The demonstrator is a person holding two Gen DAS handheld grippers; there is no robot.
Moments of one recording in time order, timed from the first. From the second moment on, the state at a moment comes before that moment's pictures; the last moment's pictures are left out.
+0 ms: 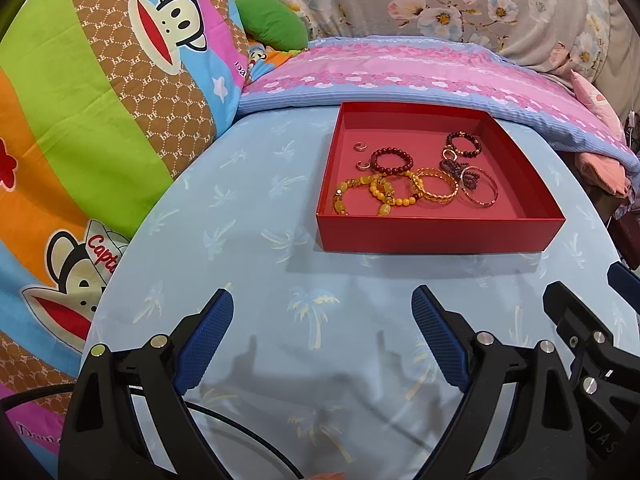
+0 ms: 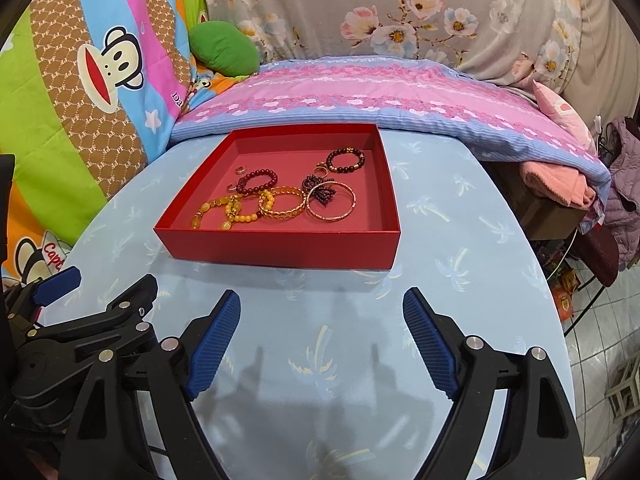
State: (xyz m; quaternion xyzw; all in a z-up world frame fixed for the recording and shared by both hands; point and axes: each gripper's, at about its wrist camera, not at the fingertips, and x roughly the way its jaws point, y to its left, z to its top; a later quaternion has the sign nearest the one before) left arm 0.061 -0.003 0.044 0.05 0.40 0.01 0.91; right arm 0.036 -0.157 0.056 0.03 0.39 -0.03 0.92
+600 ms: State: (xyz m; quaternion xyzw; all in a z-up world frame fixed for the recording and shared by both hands) left arm 0.061 0.001 0.038 0.05 0.41 0.02 0.91; right arm 0.037 -0.159 0.050 0.03 0.39 -0.03 0.92
